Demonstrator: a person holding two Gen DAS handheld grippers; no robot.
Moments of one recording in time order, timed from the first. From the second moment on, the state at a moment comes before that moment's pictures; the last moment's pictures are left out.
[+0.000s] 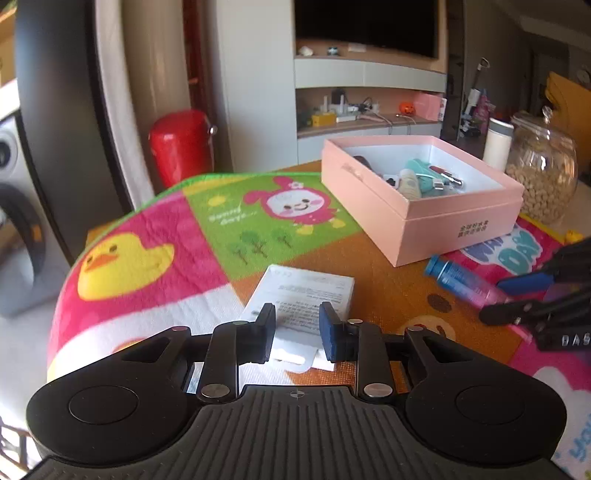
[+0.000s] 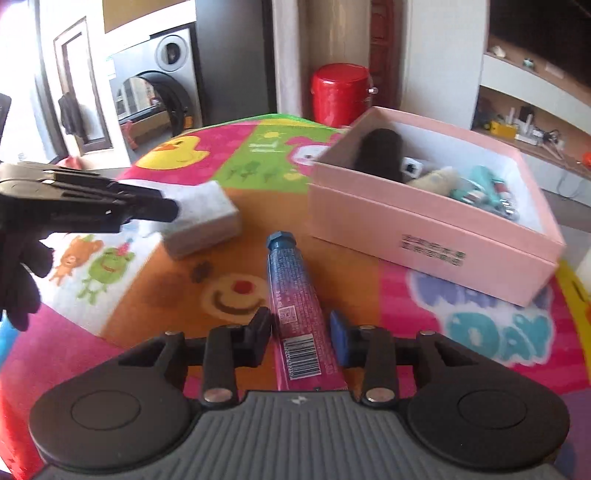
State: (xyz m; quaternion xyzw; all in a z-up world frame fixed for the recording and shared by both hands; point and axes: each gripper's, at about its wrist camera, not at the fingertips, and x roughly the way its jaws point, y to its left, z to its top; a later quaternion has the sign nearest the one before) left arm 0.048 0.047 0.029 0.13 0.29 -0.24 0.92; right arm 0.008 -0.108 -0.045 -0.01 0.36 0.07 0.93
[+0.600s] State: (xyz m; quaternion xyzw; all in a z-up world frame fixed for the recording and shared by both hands) left arm 0.065 0.036 0.040 0.13 0.28 -0.22 0.92; right arm -0.006 -0.150 -0.063 0.03 0.33 0.02 0.94
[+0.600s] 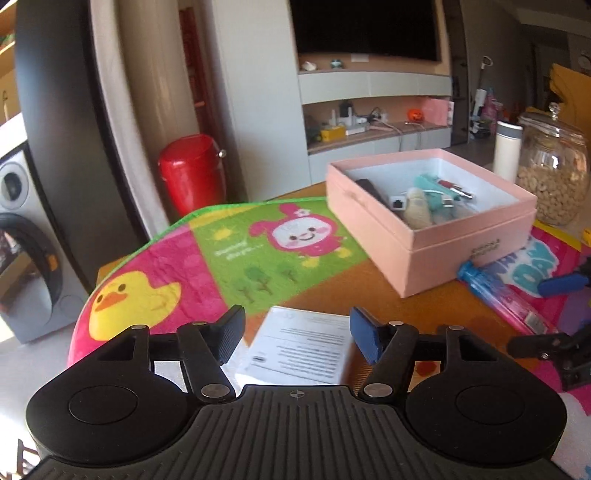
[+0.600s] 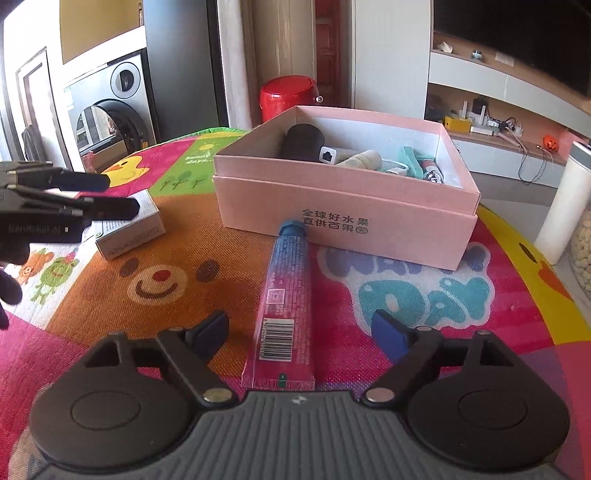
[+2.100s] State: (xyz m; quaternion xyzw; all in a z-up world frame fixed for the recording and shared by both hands) left arm 0.018 -0.002 0.019 0.18 0.33 -0.36 0.86; right arm 0.001 -0.146 -0.065 0.01 0.35 0.04 0.93
